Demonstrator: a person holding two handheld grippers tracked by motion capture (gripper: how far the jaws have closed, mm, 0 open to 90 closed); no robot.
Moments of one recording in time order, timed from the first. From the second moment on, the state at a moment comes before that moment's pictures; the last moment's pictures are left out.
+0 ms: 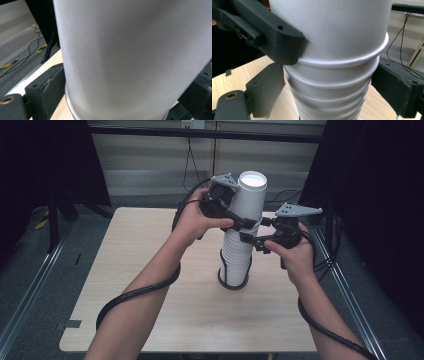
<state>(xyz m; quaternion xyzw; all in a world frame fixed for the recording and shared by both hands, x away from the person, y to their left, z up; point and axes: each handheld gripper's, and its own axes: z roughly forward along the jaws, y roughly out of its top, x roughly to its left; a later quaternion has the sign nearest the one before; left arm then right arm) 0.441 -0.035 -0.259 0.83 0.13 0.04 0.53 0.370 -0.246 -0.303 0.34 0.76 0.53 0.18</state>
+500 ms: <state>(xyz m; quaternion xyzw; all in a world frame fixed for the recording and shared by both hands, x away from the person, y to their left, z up) 0.438 -0.025 -0.238 0.81 0.14 0.04 0.56 0.370 -0.246 -0.303 0.33 0.76 0.53 0.18</state>
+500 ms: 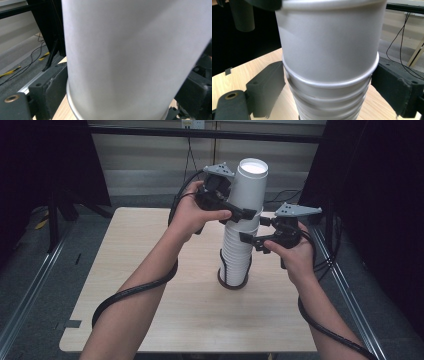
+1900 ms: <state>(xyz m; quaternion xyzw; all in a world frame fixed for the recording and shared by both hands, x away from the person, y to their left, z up) 0.436 -0.025 -0.233 0.80 0.13 0.06 0.59 0.371 -0.247 -0.309 0.33 0.76 0.52 0.18</state>
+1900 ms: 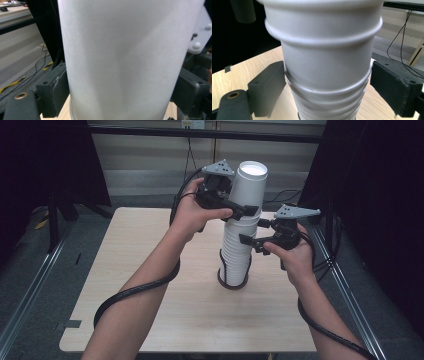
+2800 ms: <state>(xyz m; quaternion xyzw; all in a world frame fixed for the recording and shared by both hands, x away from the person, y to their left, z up) 0.436 -0.030 -0.252 0.80 0.13 0.06 0.59 0.368 -0.245 -0.296 0.34 0.75 0.54 0.18</state>
